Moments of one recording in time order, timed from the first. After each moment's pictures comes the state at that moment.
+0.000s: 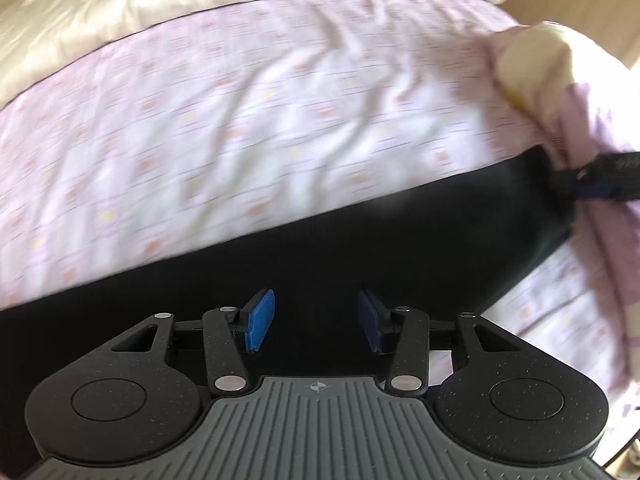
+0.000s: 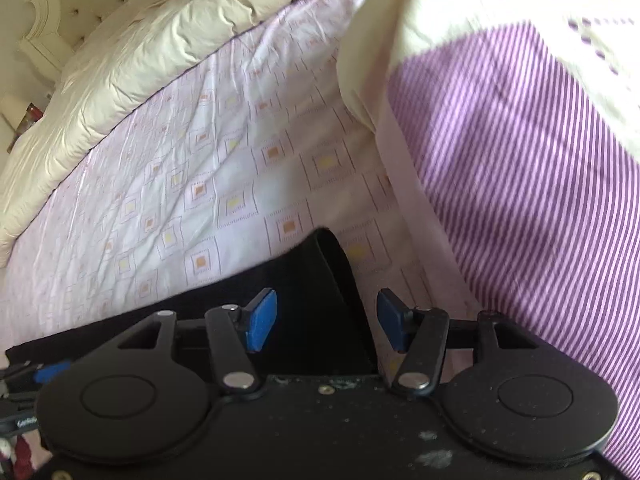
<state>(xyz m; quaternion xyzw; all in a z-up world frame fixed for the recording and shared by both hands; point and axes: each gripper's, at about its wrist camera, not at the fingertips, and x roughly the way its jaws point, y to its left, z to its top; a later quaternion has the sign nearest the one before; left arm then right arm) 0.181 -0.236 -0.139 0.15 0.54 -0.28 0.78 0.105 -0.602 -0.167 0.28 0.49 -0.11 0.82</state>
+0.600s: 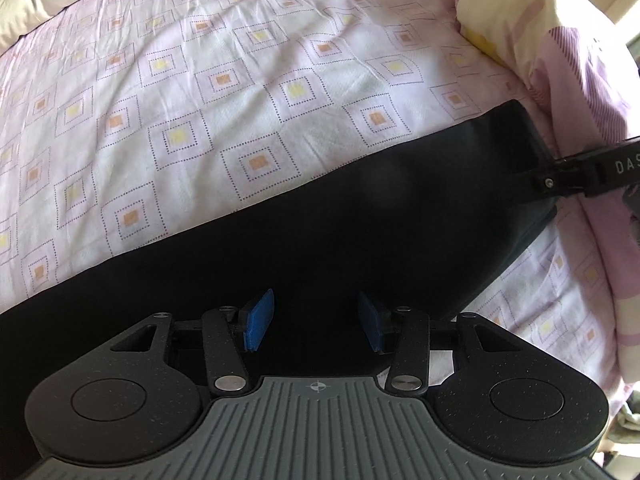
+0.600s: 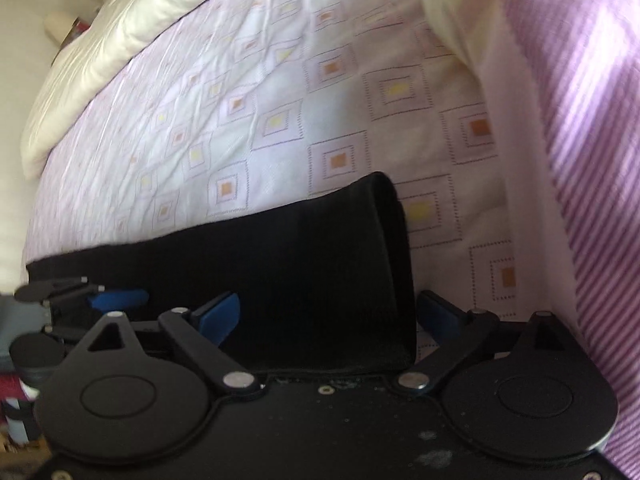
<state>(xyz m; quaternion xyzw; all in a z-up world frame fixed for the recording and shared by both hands) 0.181 -0.292 -0.182 0.17 0.59 -0.32 0.73 0.151 -0.591 -0.204 0.25 0.56 0.03 0.79</state>
